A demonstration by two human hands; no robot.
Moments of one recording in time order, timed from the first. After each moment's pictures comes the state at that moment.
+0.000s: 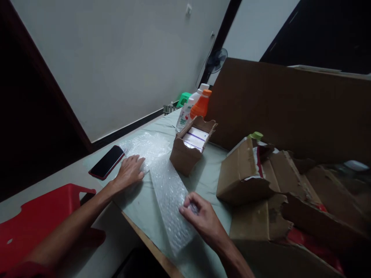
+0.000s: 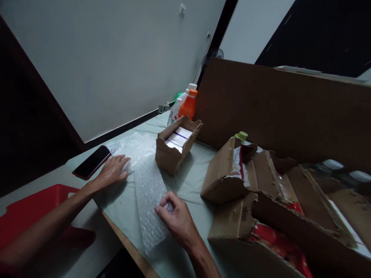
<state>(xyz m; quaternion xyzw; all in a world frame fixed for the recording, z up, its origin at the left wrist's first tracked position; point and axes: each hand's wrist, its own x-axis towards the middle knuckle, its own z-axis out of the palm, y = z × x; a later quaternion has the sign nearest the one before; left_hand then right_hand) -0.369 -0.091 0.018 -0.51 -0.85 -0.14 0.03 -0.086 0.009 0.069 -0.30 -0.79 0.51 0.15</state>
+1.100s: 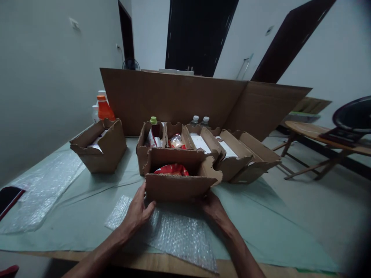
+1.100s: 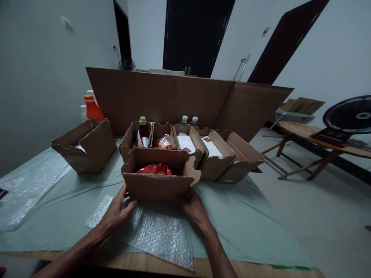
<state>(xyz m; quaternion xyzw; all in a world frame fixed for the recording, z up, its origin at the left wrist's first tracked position) -0.051 -0.040 -0.005 -0.61 -0.56 -0.47 -0.29 0.230 0.022 0.033 -0.59 -0.66 0.36 0.31</state>
